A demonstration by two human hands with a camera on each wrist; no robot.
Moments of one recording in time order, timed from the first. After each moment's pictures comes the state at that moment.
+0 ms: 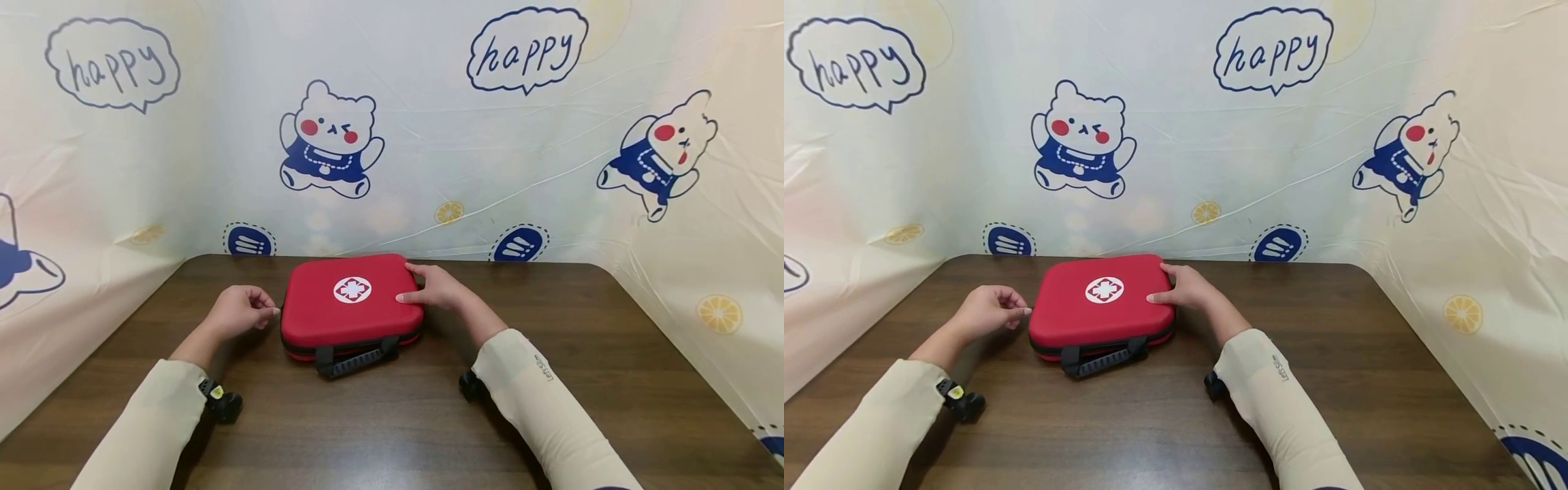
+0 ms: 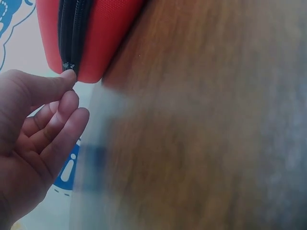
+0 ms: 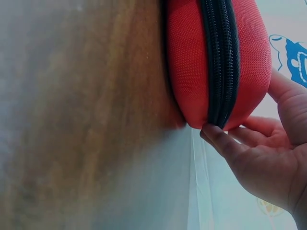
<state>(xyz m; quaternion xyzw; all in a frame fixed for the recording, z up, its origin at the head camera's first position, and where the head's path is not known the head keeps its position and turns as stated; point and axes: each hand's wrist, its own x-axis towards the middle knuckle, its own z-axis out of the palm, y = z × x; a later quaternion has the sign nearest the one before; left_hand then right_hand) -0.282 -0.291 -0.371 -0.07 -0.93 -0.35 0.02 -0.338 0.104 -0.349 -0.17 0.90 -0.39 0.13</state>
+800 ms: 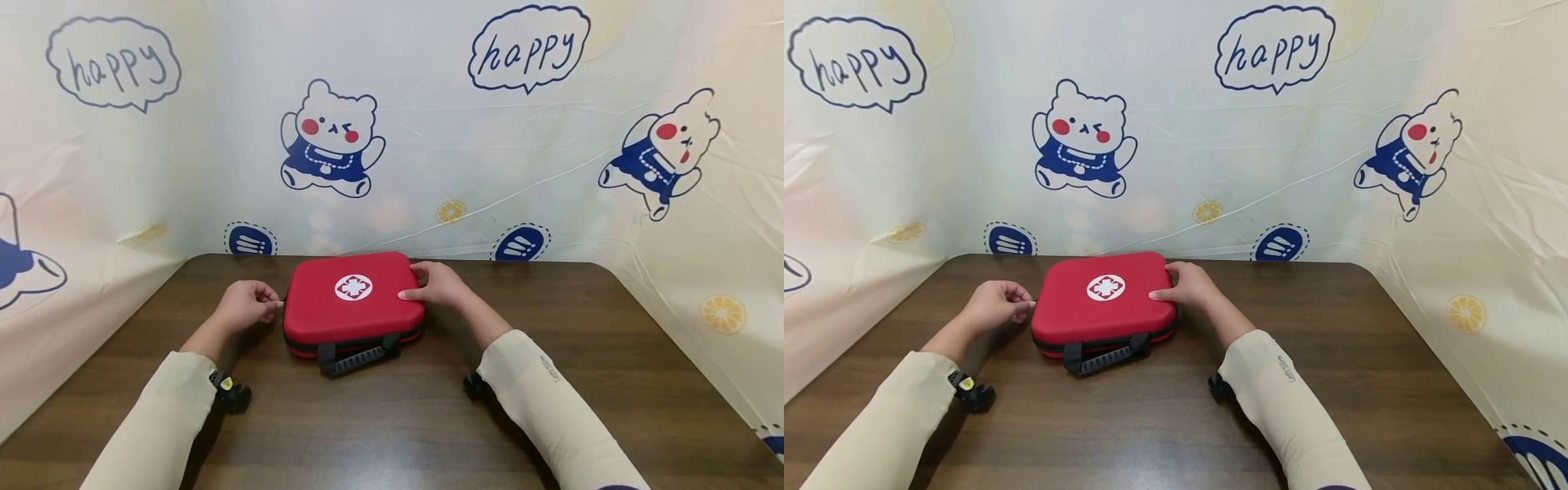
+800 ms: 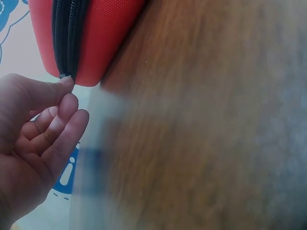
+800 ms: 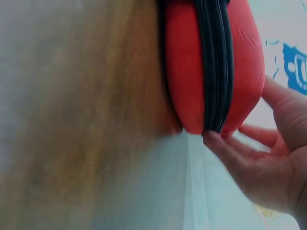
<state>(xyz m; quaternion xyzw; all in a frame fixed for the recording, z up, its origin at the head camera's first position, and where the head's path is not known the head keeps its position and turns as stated) -0.293 -0.286 -0.371 -0.05 -0.92 -0.39 0.00 -0.332 0.102 -0.346 -0.15 0.92 -0.35 0.07</state>
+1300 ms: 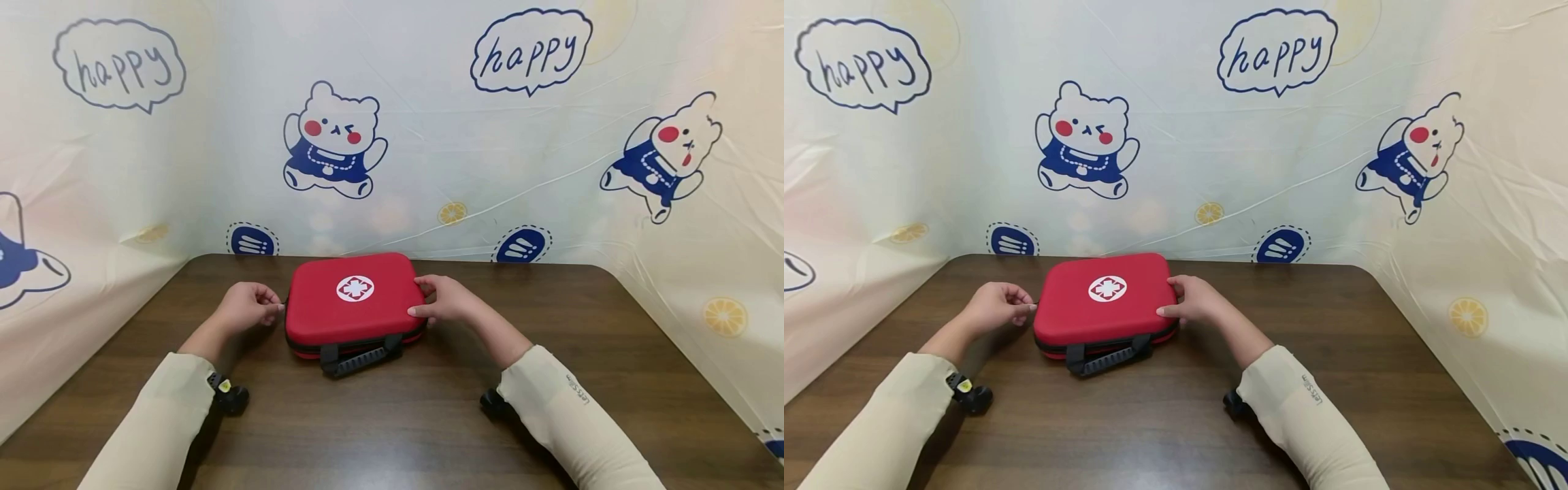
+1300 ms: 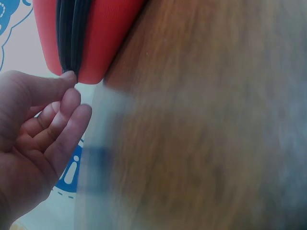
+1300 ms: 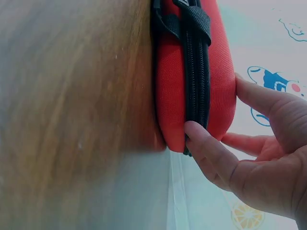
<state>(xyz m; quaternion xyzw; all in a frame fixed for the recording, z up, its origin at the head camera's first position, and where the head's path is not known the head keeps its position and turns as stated) -0.287 -0.288 -0.369 -0.05 -0.92 -0.40 -0.01 -0.300 0.112 -0.338 -0.16 0.89 -0.40 0.14</state>
